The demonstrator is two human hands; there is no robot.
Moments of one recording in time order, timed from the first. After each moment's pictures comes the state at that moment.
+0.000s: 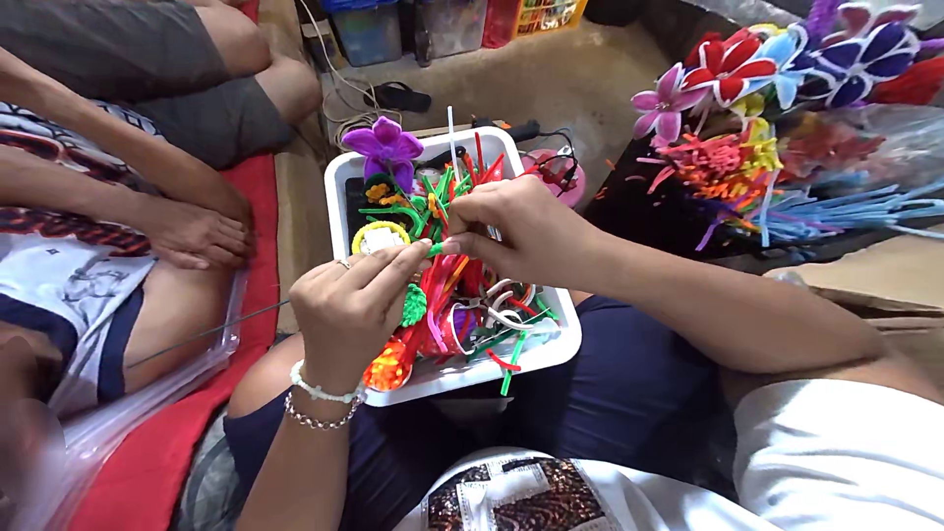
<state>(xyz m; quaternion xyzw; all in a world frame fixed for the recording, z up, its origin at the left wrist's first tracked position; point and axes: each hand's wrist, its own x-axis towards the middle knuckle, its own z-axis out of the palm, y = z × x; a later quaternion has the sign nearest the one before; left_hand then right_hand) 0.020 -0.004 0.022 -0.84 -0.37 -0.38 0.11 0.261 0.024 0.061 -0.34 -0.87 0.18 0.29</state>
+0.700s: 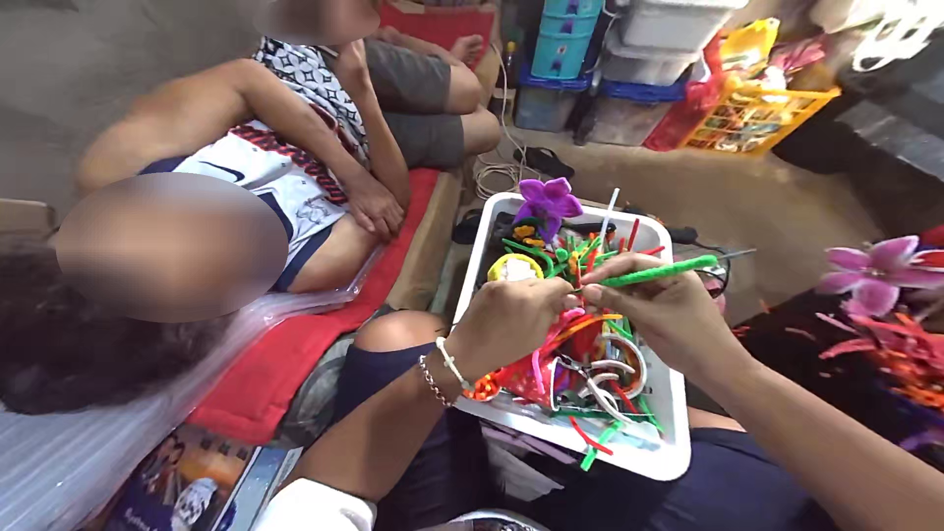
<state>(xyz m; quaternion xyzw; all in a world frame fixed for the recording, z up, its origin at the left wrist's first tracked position) 0.028 -0.009 0.025 -0.82 -0.40 -0.39 -0.13 0.238 0.028 0.037 -0.28 -0.67 0.53 0.44</state>
